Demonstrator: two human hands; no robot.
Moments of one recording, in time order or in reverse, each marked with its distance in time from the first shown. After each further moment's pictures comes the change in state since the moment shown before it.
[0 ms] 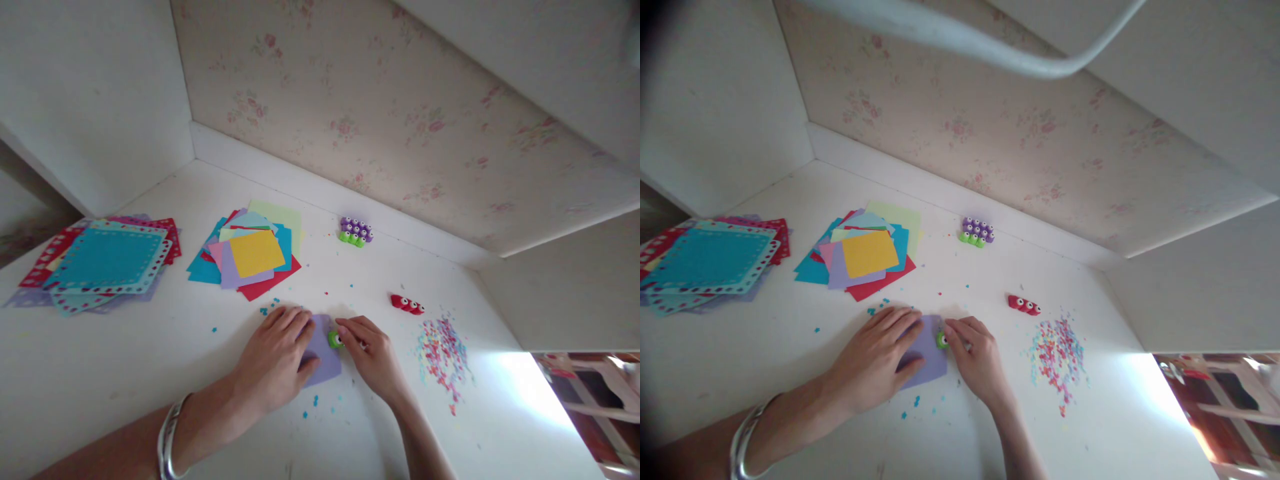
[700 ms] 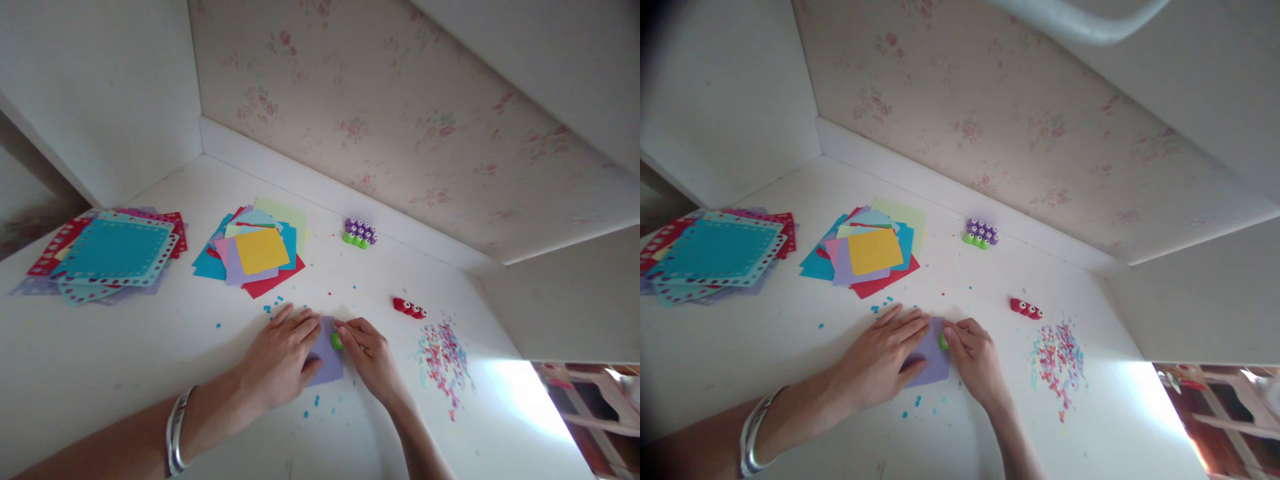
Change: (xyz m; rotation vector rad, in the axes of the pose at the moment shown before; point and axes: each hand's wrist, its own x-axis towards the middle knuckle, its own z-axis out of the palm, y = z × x) left_hand -0.002 -0.005 0.009 -0.132 -0.022 0.027; right_hand 0.000 0.001 0.006 0.012 -0.043 -0.017
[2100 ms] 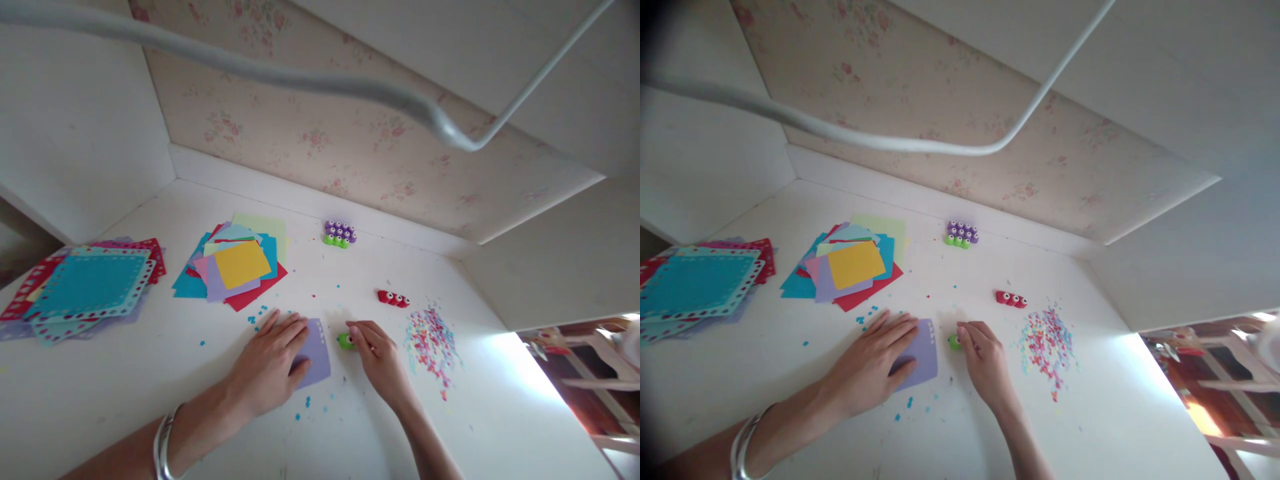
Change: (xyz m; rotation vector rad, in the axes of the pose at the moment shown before) left_hand 0.002 -0.001 0.004 0.113 -0.058 0.046; right_hand -0.024 0.016 -0.021 -0.066 0.231 0.043
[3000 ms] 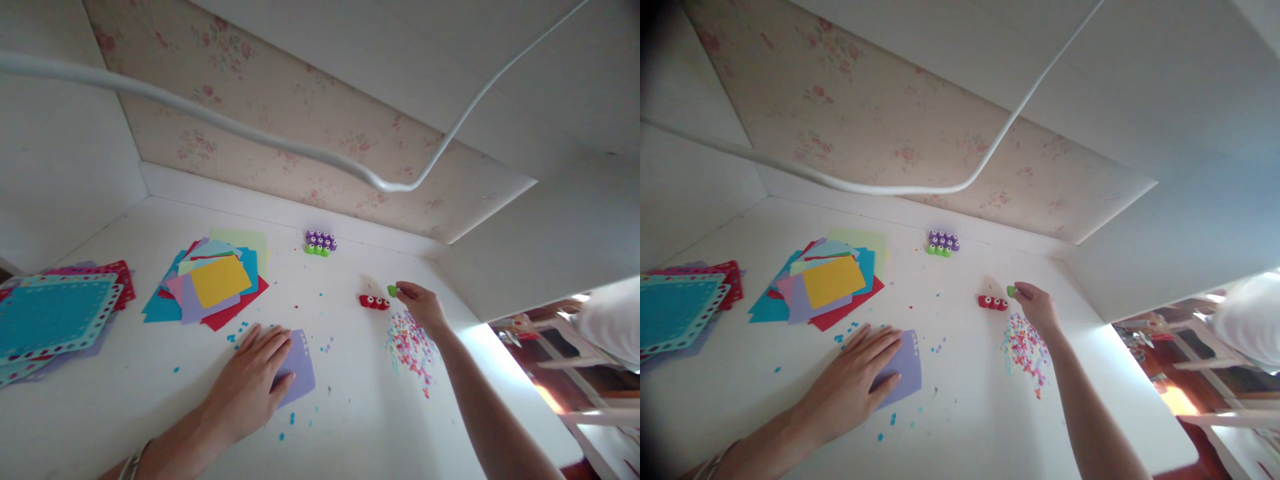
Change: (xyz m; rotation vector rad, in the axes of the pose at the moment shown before) left_hand 0.000 -0.007 0.007 0.103 0.000 0.056; right_hand 0.088 0.132 -0.132 -0.097 0.316 0.324
